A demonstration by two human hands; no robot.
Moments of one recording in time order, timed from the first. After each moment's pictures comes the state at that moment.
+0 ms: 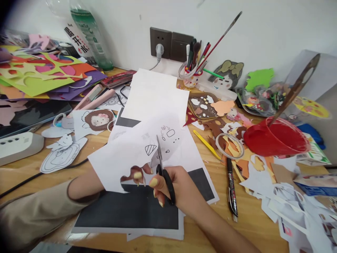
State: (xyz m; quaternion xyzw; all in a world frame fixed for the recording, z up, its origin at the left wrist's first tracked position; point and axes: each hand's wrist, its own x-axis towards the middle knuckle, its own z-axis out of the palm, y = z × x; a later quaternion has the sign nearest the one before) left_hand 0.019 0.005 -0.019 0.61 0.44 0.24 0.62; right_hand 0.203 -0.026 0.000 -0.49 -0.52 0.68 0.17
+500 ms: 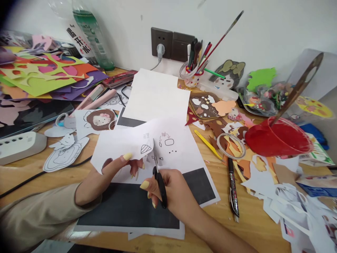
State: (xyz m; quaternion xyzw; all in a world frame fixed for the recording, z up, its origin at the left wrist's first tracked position) left_hand 0.022 -0.012 -0.009 0.58 0.48 0.31 0.59; right_hand 0.192 -0.034 -0.013 -0.48 -0.51 0.68 0.20
